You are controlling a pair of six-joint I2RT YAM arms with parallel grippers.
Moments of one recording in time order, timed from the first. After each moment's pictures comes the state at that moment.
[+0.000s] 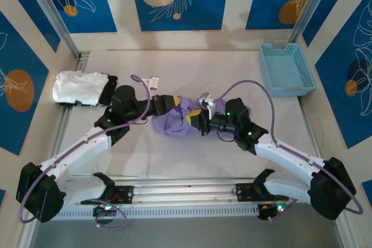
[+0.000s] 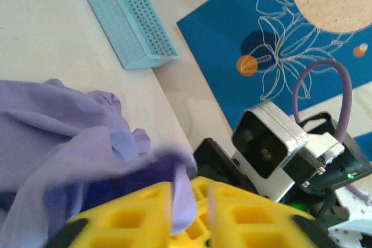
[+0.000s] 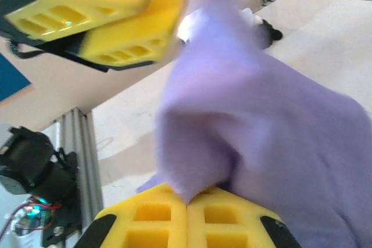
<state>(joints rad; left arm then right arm) -0.57 1.12 0.80 0.15 0.59 -0.86 0.67 1.06 0.59 0.23 -0.52 0.26</state>
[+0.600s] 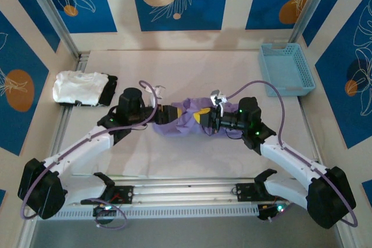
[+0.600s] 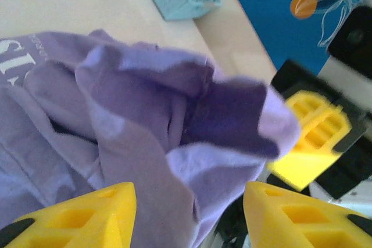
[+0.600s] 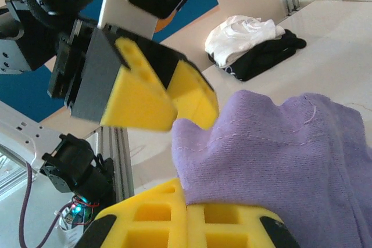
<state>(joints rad) -0.60 1.15 0.79 -0.07 0.59 -0.62 0.51 1.02 0.54 0.30 -0.76 0.35</state>
